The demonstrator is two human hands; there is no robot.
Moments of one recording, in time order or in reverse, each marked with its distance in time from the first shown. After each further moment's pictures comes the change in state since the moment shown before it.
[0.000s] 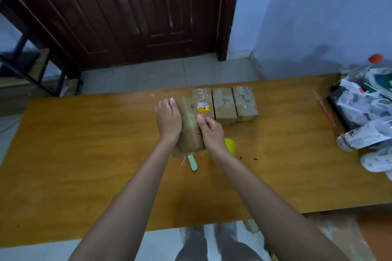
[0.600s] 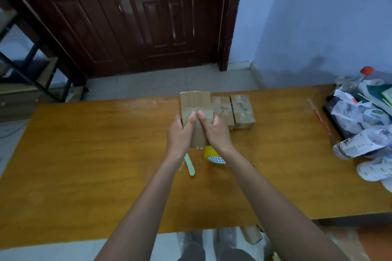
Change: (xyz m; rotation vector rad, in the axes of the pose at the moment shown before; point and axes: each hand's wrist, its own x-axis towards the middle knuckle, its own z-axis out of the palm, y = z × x) left_hand -0.049 0.025 -0.005 -0.287 -0.236 -0.110; right_hand 0.000 -0.038 -0.027 -0.275 0.008 -0.045
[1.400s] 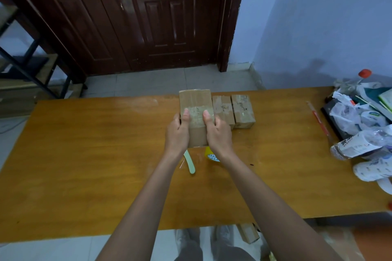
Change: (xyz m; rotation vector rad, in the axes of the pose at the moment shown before) left_hand -0.010 0.005 -0.014 -0.084 -0.030 -0.032; right_hand -0.020 -0.002 0.006 -0.021 0.111 -0.086
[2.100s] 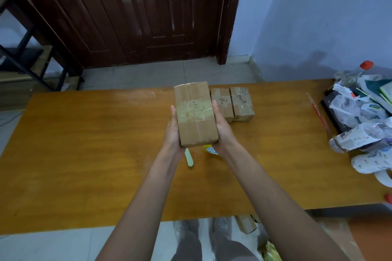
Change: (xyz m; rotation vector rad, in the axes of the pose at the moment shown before) left_hand -0.010 -0.009 0.005 -0.751 -0.138 -0.303; right_hand -0.001 0.005 -0.009 0.766 -0.355 0.323
